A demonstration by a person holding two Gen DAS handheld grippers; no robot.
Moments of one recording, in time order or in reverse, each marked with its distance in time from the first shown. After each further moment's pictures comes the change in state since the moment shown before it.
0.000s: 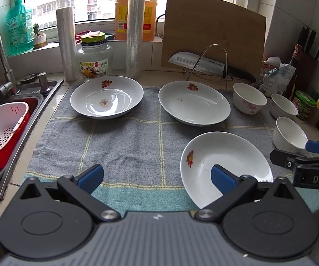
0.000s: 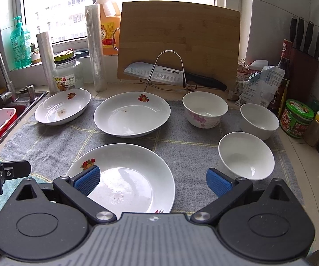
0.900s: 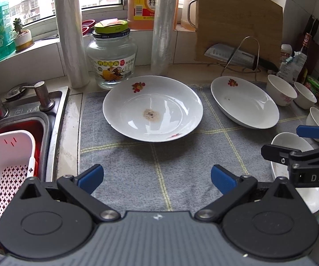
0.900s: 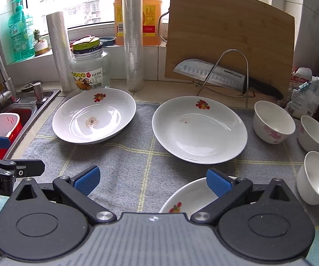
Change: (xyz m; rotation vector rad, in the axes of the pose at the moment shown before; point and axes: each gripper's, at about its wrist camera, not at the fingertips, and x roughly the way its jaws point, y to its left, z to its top) left arm 0.074 0.154 0.068 0.162 0.085 -0.115; right arm 0.089 0.161 0.063 0.008 0.055 -0.033
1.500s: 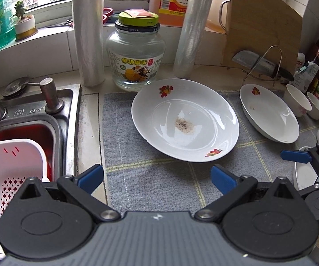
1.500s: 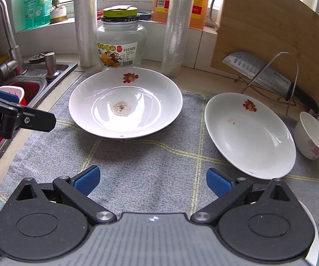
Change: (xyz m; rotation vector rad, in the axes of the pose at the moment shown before) left arm 0.036 0.064 0.026 -0.052 0.059 -0.047; right arm 0.067 0.066 0.010 -0.132 0.089 0.022
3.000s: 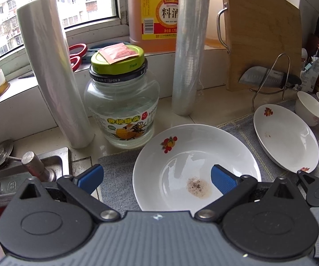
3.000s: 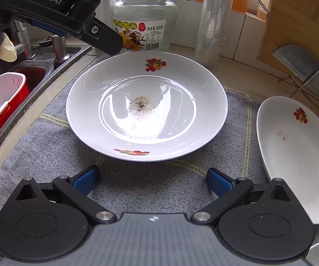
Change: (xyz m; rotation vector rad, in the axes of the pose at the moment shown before) left arm 0.052 -0.011 0.078 0.184 -0.062 0.021; right arm 0.077 0.009 0.028 -0.060 0.068 0.120
